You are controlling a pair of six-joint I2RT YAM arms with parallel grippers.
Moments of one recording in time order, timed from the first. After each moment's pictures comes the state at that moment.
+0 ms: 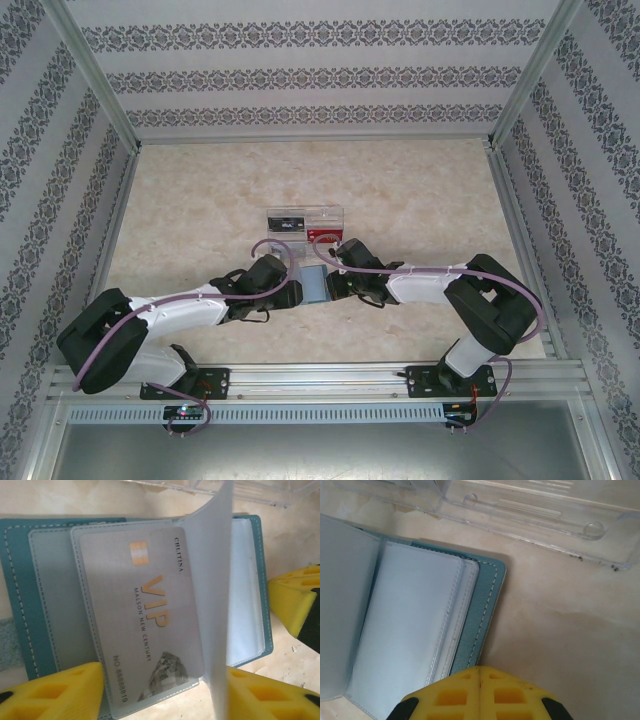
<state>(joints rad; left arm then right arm) -0.78 1.34 0.55 -0.15 -0.01 -0.85 0.76 1.61 0.66 0.02 -0.13 0.50</state>
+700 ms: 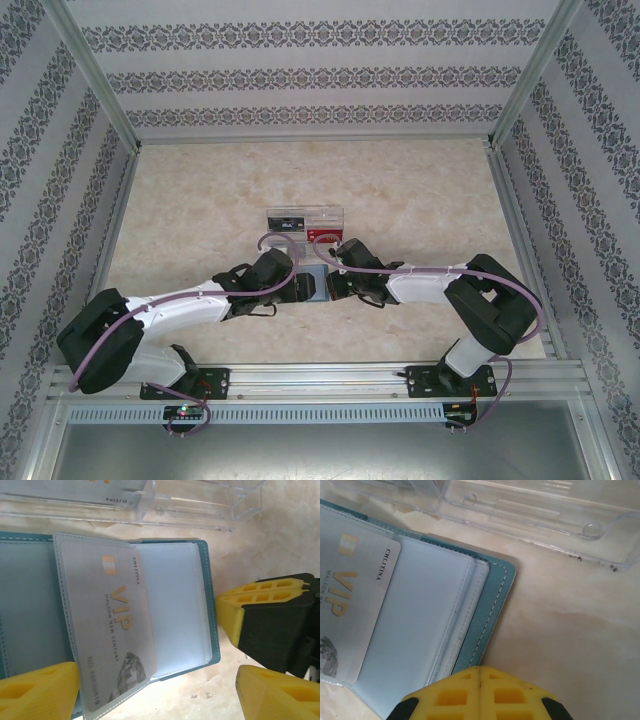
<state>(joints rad) -0.81 1.34 0.62 -0.17 -0.04 -0.84 0.76 1.60 0.66 0.02 -0.13 0.50</state>
